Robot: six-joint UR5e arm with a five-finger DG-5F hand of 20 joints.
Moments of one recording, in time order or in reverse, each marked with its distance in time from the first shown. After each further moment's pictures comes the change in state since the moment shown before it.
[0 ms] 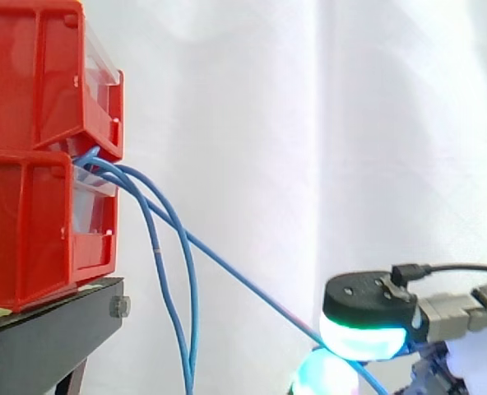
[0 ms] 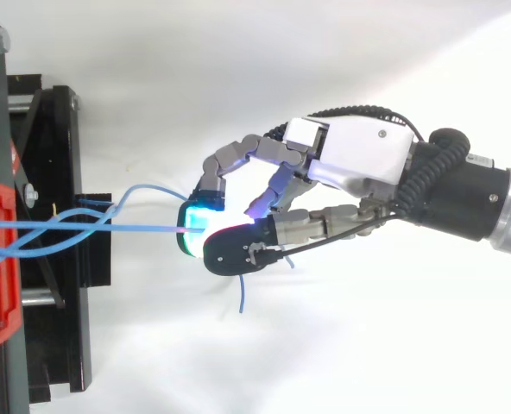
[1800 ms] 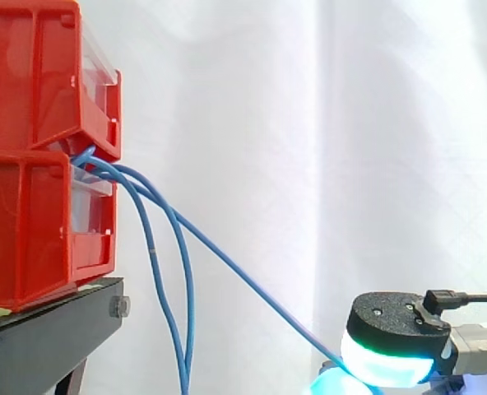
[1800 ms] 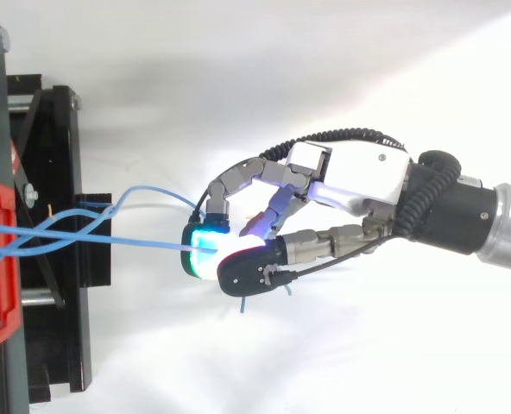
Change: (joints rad) arm 0.021 0.000 -0.118 0.240 0.003 -0.012
